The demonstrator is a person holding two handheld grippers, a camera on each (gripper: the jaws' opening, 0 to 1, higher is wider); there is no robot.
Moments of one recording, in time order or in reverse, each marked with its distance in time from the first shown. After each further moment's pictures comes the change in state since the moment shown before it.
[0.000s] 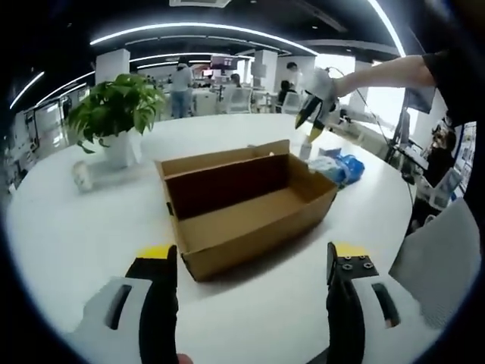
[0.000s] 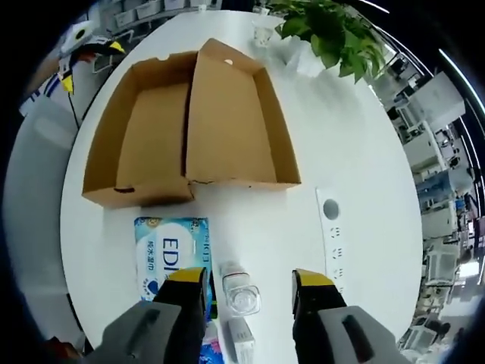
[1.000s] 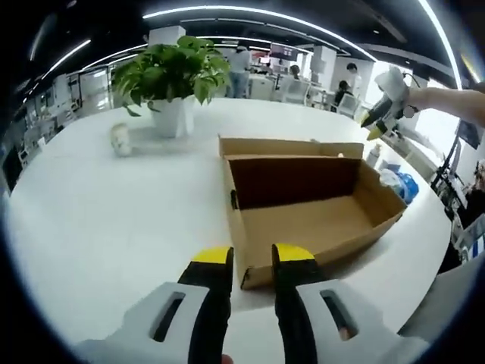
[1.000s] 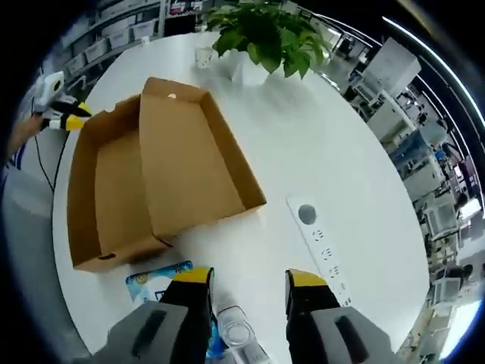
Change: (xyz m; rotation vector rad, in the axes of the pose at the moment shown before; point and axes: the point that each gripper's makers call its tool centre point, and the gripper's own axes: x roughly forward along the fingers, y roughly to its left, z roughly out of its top) left arm 0.032 0.073 -0.012 -0.195 0.059 0.256; right arm 0.001 -0.024 0.035 0.327 -0.124 -0.088
